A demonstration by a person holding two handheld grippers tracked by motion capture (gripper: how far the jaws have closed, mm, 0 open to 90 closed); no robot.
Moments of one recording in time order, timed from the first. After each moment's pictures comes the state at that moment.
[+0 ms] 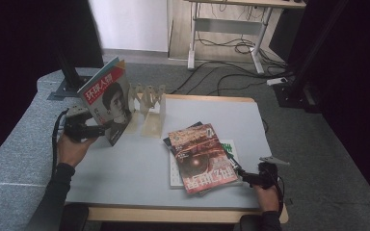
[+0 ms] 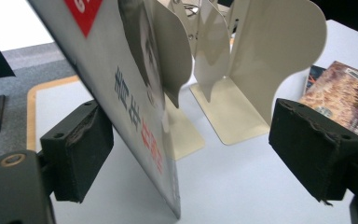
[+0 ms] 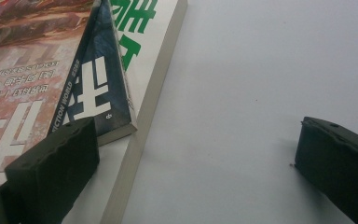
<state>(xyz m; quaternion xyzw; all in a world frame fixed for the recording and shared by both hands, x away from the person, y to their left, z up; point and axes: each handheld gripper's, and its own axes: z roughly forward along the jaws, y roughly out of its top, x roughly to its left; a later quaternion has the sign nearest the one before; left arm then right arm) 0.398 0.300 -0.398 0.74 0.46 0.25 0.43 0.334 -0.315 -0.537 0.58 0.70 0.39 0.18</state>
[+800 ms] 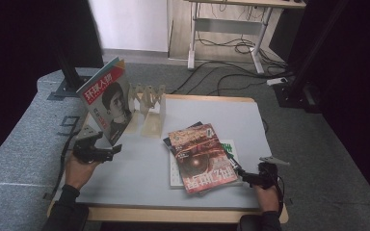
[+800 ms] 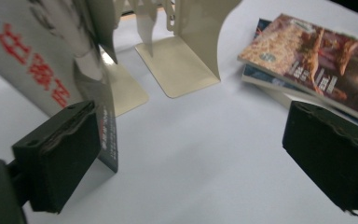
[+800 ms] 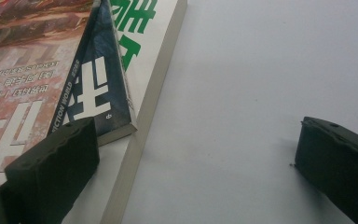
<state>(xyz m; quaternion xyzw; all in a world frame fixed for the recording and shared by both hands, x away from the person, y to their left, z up) 0.357 0.272 -0.440 0.78 0.41 0.20 0.43 0.334 -0.315 -0.537 0.58 0.70 0.39 0.18</state>
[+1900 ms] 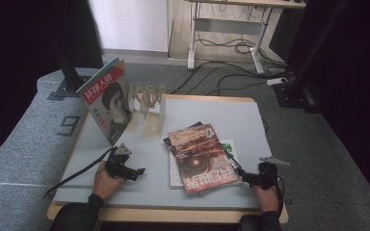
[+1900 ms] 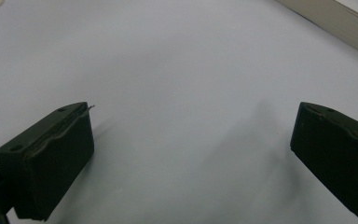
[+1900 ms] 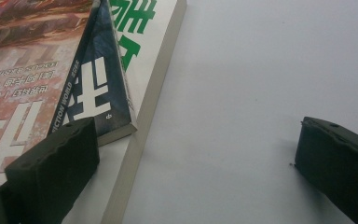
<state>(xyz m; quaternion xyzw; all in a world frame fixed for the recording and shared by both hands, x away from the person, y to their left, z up) 0.369 0.210 -0.530 0.85 0.38 0.12 0.35 0.334 -0.314 -0.537 0.58 0.69 0.39 0.19</state>
